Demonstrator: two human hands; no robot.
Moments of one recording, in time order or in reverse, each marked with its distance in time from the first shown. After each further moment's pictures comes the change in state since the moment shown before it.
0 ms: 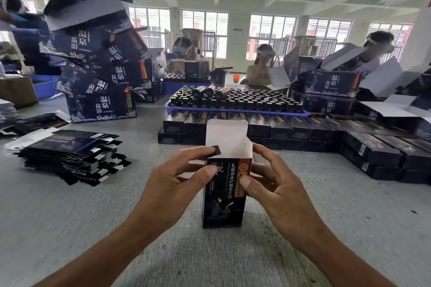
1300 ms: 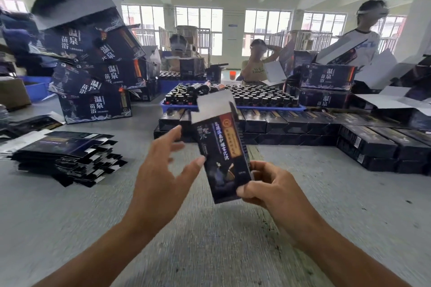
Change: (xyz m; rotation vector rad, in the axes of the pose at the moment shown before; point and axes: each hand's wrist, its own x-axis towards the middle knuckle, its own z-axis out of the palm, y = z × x) left_hand 0.003 0.002 0.000 0.417 0.175 -0.034; right_hand 0.001 0.008 -0.004 0.088 -0.007 0.301
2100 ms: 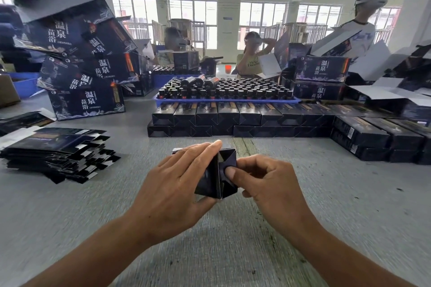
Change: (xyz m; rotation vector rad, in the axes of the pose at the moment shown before) left_hand -0.009 0.001 0.009 0.572 -0.204 0.622; right_hand -0.010 -0.006 0.012 -0.160 0.173 -0.218
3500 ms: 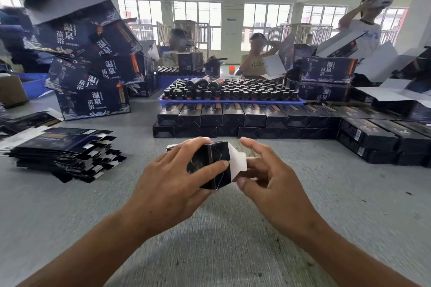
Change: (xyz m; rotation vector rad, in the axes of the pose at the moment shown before) left_hand 0.000 -0.019 -0.009 0.187 -0.068 0.075; right_hand -0.001 0.005 -0.004 -0.132 -0.107 -0.132
